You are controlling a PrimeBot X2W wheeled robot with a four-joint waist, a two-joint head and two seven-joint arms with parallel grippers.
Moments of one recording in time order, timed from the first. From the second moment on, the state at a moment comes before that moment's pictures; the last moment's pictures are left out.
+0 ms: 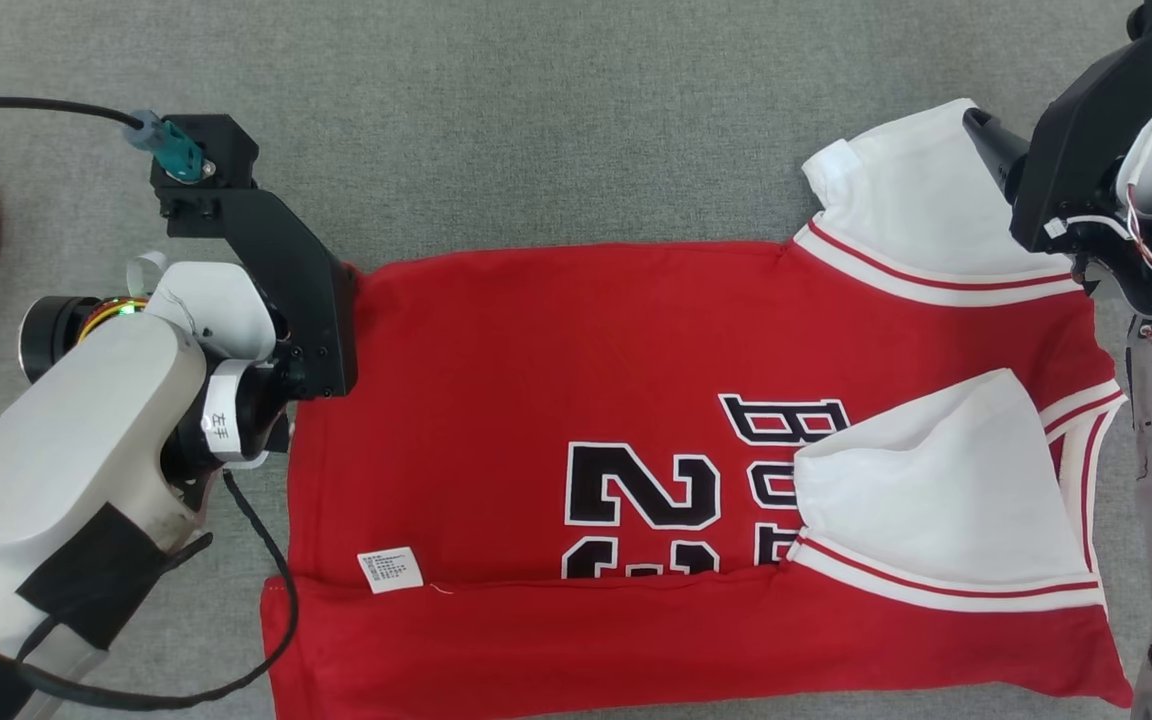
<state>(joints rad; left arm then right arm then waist) -1.01 0.53 -0.83 0.27 -0.98 0.41 0.71 -0.92 -0.22 -0.04 0.38 0.22 0.13 0.88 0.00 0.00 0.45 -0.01</state>
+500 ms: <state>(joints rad) -1.05 0.53 -0.83 0.28 -0.98 0.39 0.72 -0.97 -0.24 -0.02 0.41 0.22 0.13 0.90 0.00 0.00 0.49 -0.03</state>
